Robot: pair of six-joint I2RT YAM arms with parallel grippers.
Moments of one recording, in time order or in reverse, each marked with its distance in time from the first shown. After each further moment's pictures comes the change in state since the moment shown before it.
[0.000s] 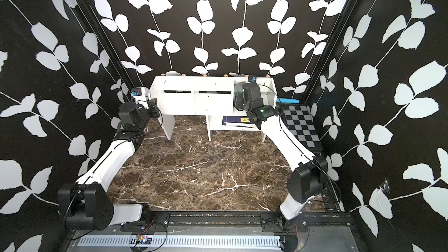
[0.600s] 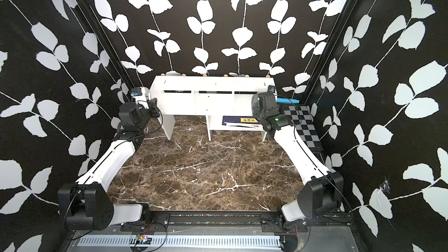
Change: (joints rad) left arm -0.001 0.000 -0.002 0.005 -0.001 0.000; right arm -0.104 -0.180 -0.169 -0.099 0.130 -0.024
